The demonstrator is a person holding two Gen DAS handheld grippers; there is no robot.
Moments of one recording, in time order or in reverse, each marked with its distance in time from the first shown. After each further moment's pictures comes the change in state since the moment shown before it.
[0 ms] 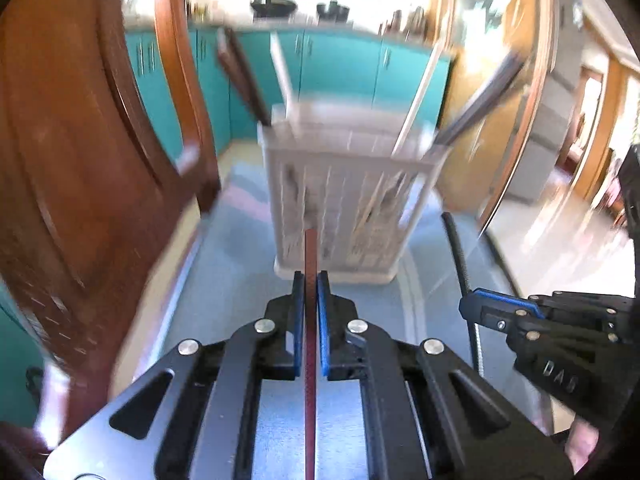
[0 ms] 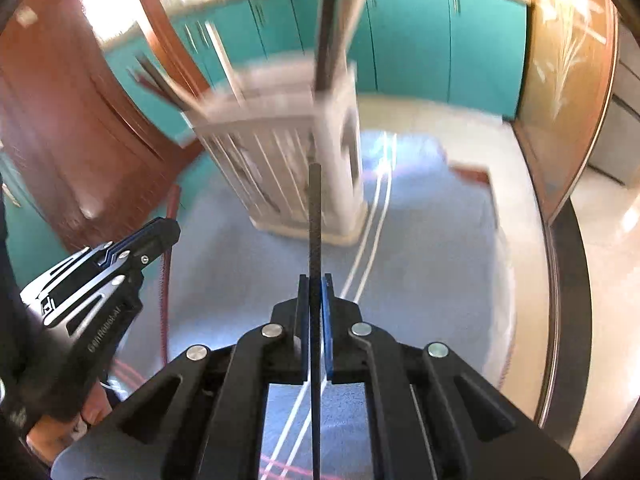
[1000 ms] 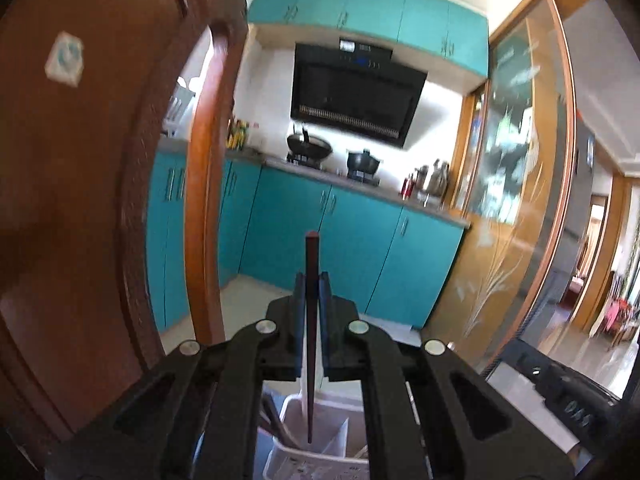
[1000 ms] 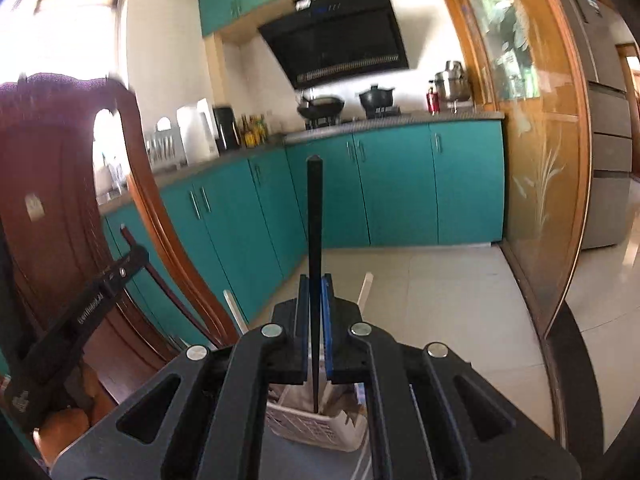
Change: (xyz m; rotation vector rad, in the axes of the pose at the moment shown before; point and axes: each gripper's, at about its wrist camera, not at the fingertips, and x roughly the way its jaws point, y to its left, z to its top) left arm -0.005 0.019 0.168 -0.193 -0.430 0.030; right arm -0.060 -0.001 0.136 0.026 -0.470 -0.039
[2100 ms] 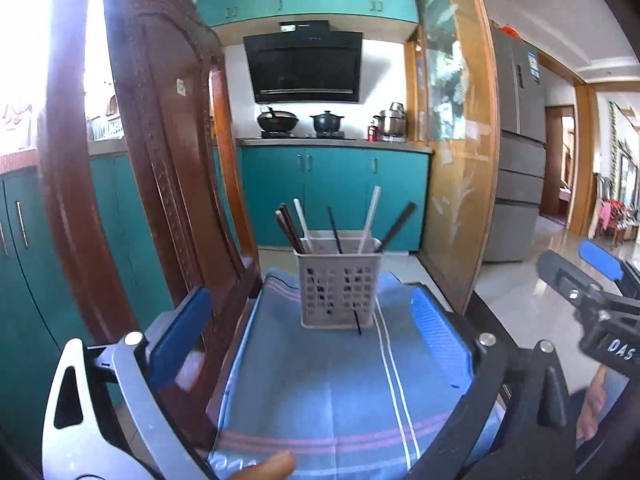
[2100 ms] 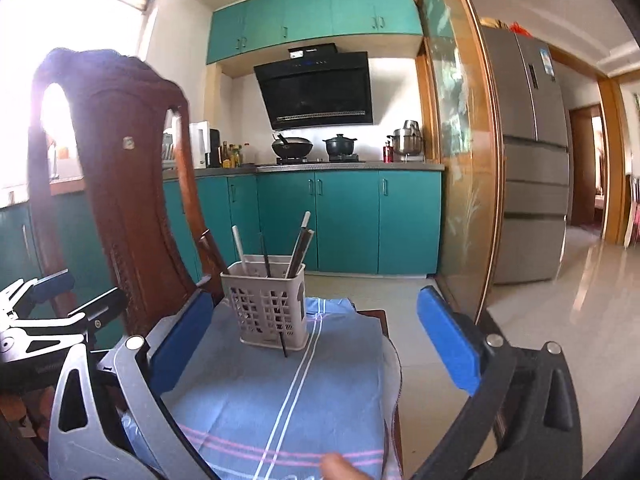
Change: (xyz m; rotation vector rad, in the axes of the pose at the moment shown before) left arm -0.253 0.022 -0.114 0.269 0.080 -0.047; right arm -0.234 0.033 -0.155 -0.131 -0.197 -0.187
